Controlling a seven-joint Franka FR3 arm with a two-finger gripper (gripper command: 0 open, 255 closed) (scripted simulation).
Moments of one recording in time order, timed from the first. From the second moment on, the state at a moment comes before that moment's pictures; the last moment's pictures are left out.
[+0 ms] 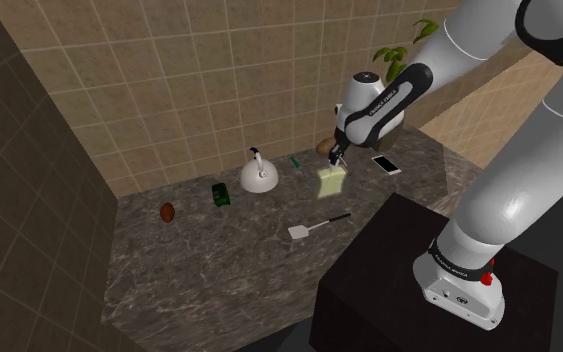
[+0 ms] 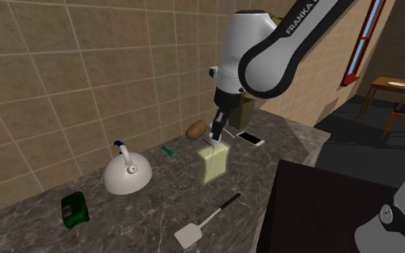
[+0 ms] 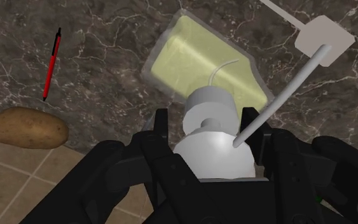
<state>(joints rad) -0.14 -0.08 -0.14 -2.66 -0.19 2.81 -0.18</state>
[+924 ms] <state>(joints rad) -0.13 -0.25 -0.14 -2.60 -0.17 2.58 -0.21</state>
